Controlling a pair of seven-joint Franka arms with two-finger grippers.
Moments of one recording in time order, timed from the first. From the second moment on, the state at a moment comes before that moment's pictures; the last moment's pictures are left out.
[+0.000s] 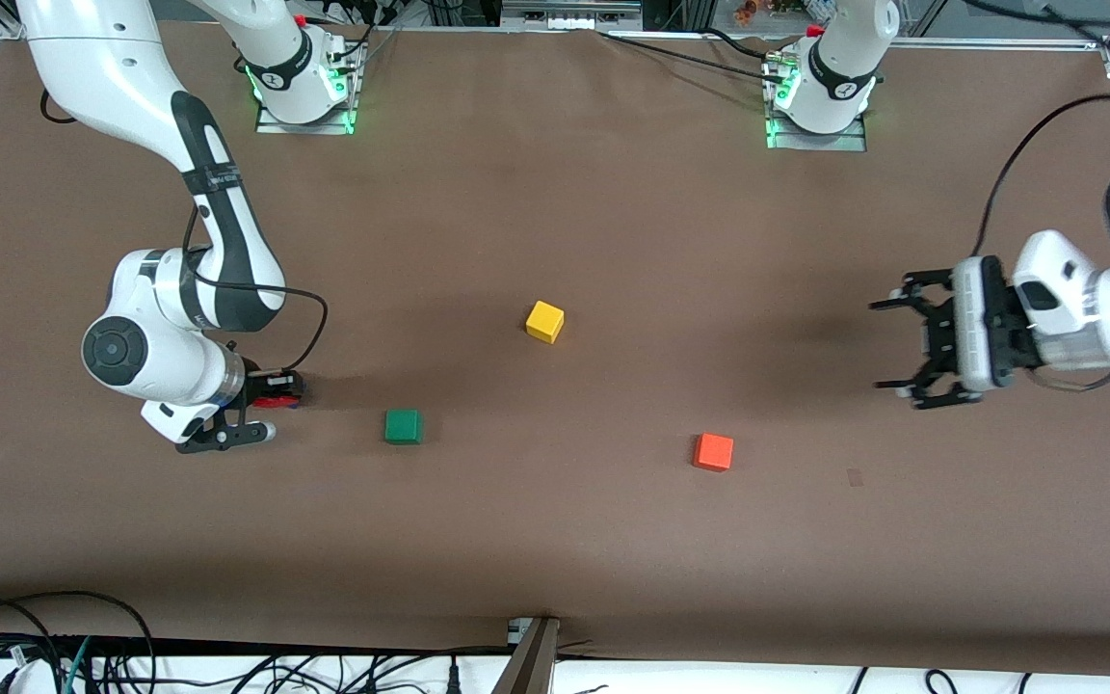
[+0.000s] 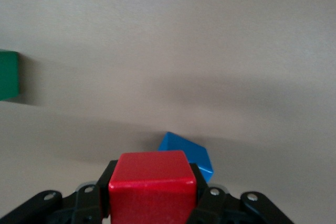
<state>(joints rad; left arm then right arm) 0.25 0.36 -0.28 -1.40 -0.36 1.62 1.40 0.26 0.59 -0.17 -1.68 0.13 2.17 -0.13</state>
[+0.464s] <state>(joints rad) 0.25 0.22 -0.29 -1.40 -0.07 1.52 1.05 0.26 0.60 -0.18 -1.71 0.12 2.17 -0.13</state>
